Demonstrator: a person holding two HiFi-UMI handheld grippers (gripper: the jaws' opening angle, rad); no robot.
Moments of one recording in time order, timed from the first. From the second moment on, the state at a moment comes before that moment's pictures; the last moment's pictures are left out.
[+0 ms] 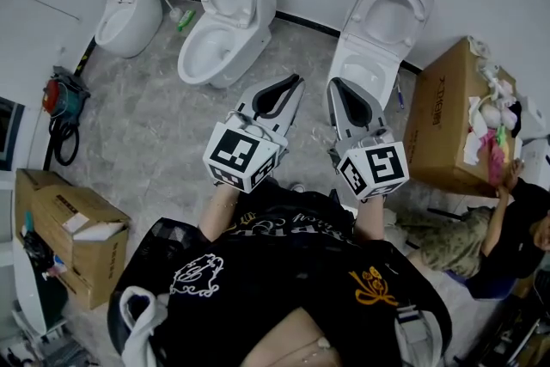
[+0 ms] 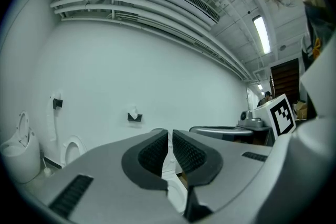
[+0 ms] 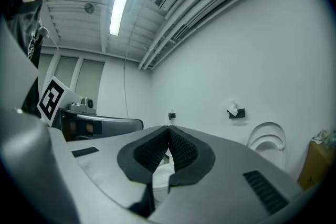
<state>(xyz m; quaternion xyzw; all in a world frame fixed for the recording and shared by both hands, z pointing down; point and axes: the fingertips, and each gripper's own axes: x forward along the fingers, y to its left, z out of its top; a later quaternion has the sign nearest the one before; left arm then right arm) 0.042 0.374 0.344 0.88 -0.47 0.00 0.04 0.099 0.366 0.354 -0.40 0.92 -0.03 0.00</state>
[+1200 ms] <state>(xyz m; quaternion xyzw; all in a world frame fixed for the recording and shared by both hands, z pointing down) 0.025 0.289 0.380 0.87 -0.49 0.02 0.05 0.098 0.279 0.394 -0.39 0.92 -0.08 -0.01</state>
